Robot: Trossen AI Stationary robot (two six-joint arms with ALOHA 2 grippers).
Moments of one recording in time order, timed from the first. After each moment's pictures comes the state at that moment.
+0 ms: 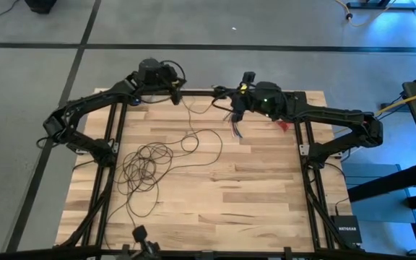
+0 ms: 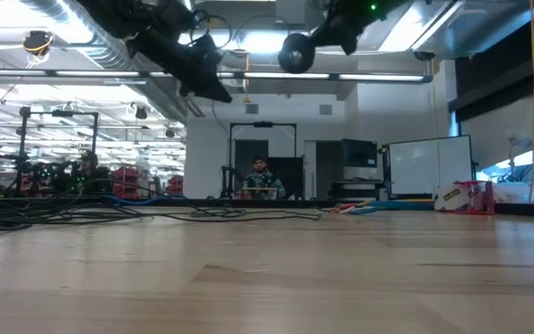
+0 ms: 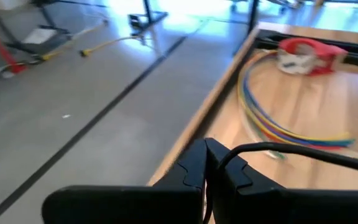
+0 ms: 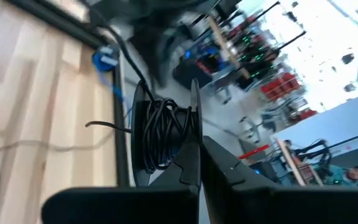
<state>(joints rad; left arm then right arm) 0.74 1.41 1.05 -0.08 0.13 0.19 -0.29 1.33 1.12 -0.01 0.30 -0.80</state>
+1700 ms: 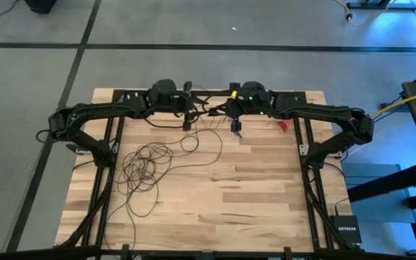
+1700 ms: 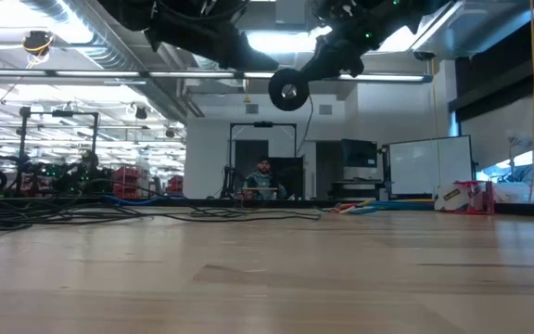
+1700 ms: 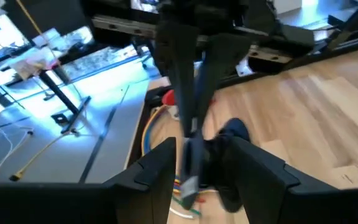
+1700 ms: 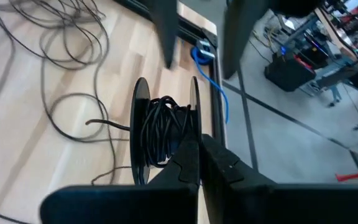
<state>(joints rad) 0.43 1.45 1.03 0.15 0.25 0.47 -0.37 1.44 1.12 -0.15 -0.10 -0.68</state>
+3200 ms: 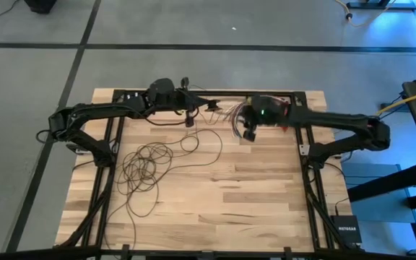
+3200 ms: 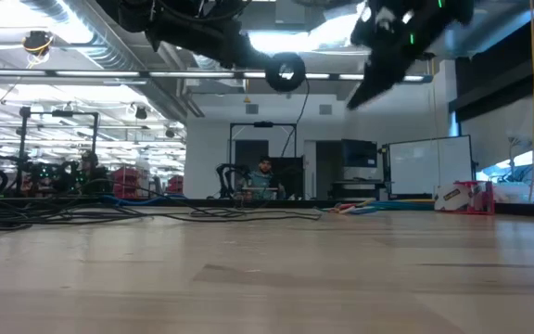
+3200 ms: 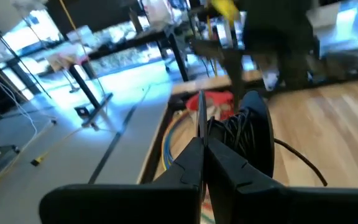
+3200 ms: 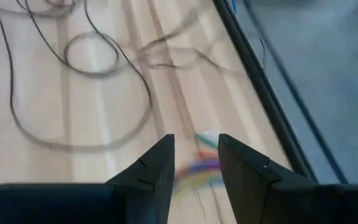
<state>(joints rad) 0.42 1.44 1.02 0.23 0.16 0.37 -0.29 1.23 0.85 -0.29 0.13 -0.21</state>
